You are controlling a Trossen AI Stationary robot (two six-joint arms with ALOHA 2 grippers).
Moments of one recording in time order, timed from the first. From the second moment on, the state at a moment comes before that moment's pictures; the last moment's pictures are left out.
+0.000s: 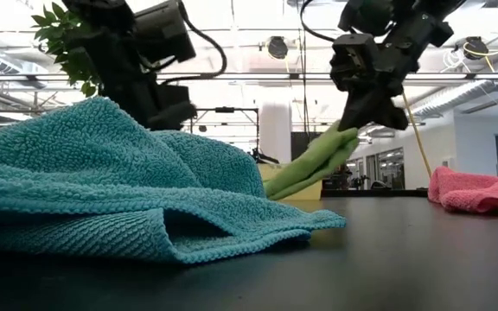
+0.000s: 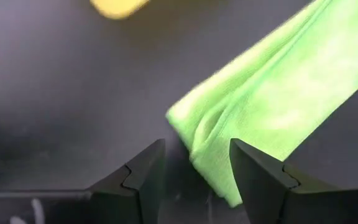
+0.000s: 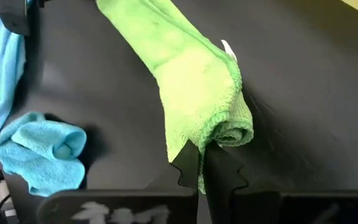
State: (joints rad) left arm -0.02 1.59 0.86 -0.45 -0.38 -0.78; right arm -0.15 1.26 0.76 -0.42 -0.13 0.76
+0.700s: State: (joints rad) left arm 0.02 1.64 0.86 -0.14 -0.36 -0.70; right arm -0.15 1.19 0.76 -0.53 -0.11 0.77
